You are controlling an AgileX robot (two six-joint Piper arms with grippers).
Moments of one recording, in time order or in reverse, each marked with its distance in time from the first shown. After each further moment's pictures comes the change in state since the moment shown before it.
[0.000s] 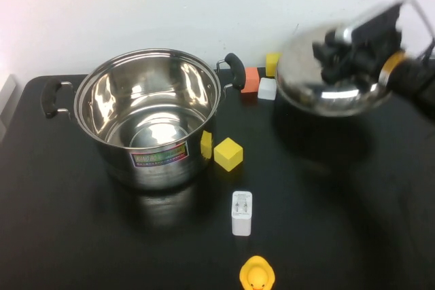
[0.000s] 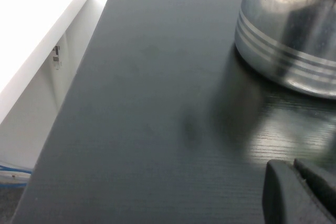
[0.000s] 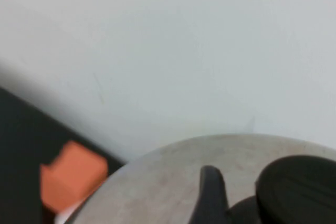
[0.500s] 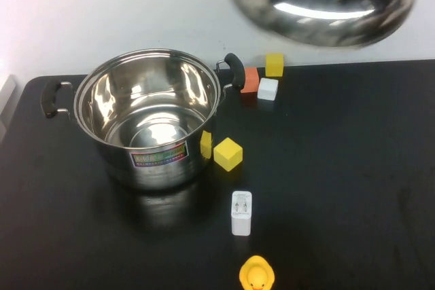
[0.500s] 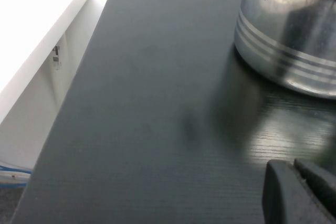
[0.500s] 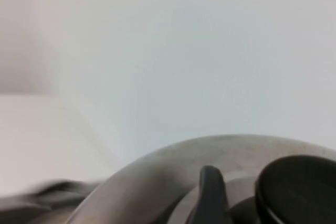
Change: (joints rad) right arm 0.021 -0.522 0.002 -0.723 -0.249 0.856; left arm 0.000 0.000 0.000 0.000 0.000 0.000
